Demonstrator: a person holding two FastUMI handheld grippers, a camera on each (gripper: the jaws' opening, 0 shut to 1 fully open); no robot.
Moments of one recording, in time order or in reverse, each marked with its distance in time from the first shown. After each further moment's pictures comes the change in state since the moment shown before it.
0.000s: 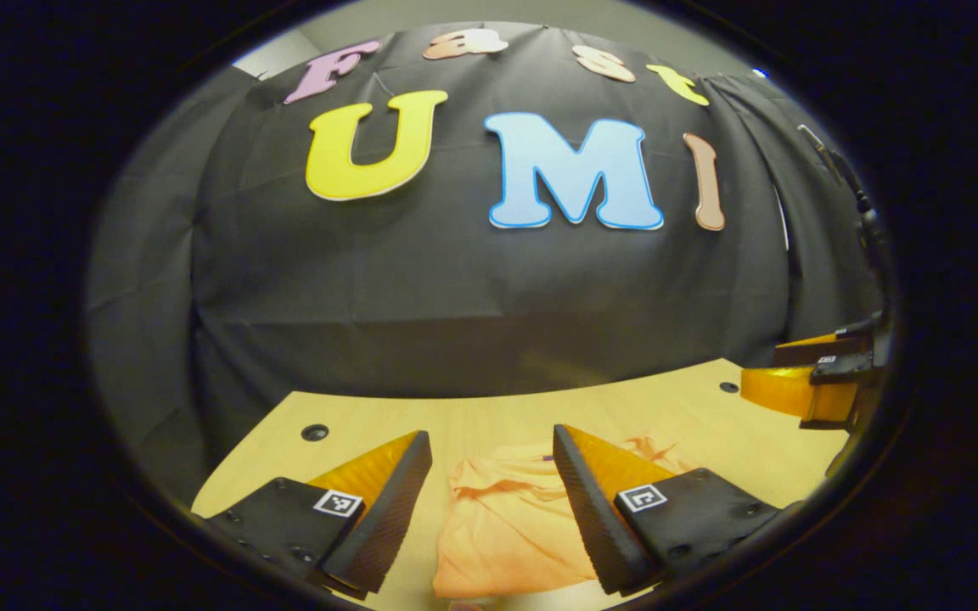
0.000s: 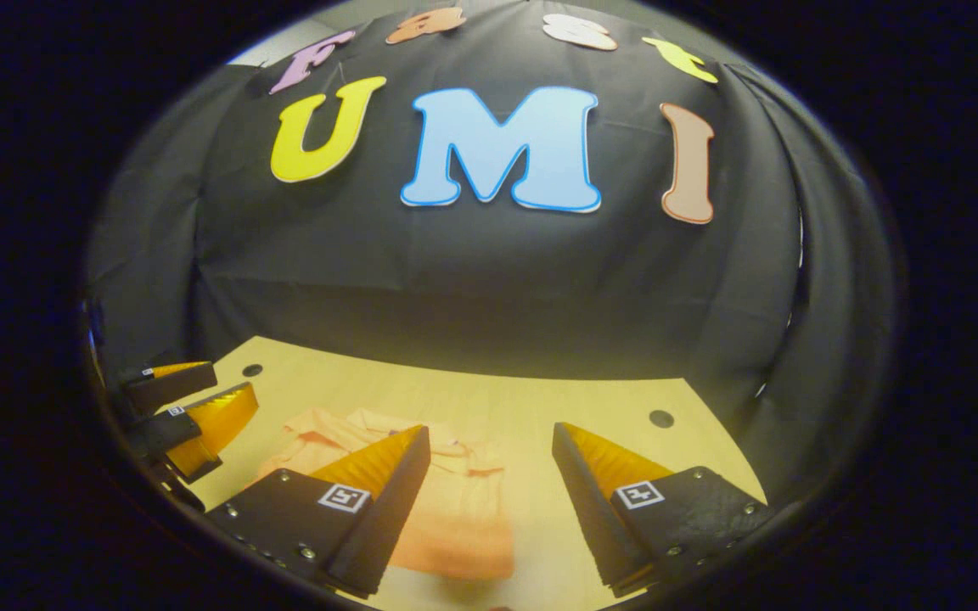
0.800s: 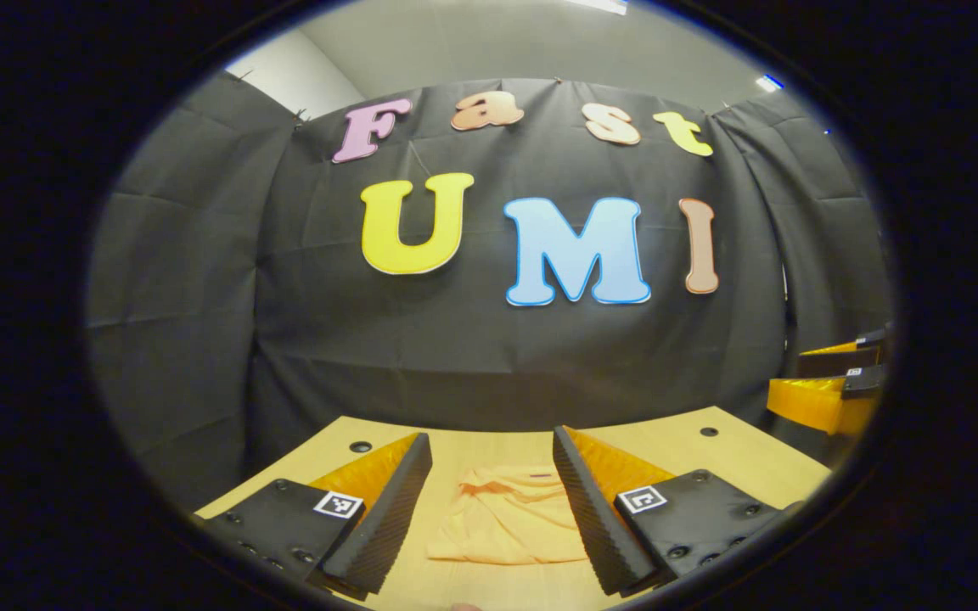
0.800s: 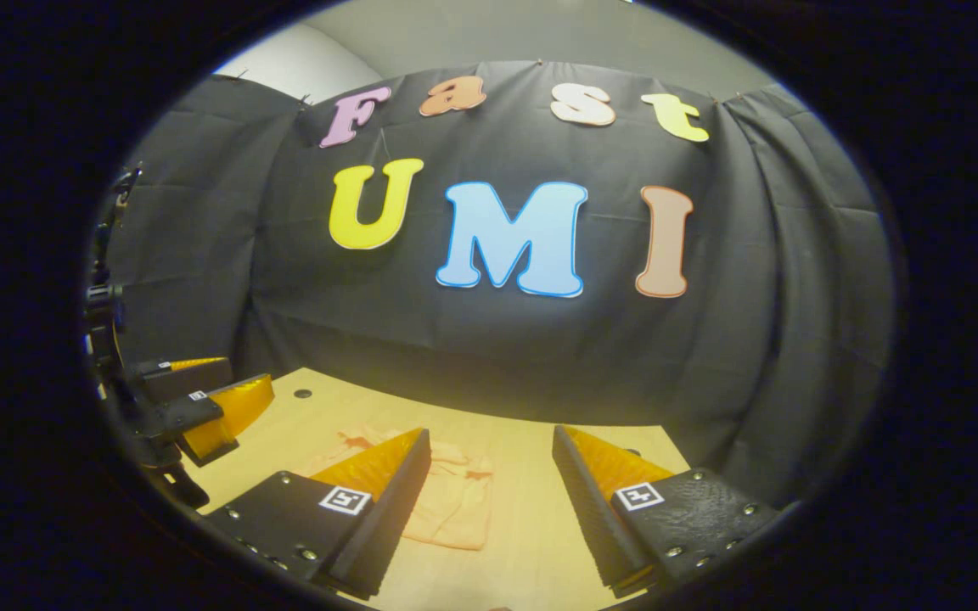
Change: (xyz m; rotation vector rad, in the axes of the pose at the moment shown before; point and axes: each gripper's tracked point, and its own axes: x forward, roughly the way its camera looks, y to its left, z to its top) left arm -0.142 -0.039 0.053 -0.027 -0.168 0.130; right arm -0.148 -0.027 0.029 -0.058 -0.204 0.091
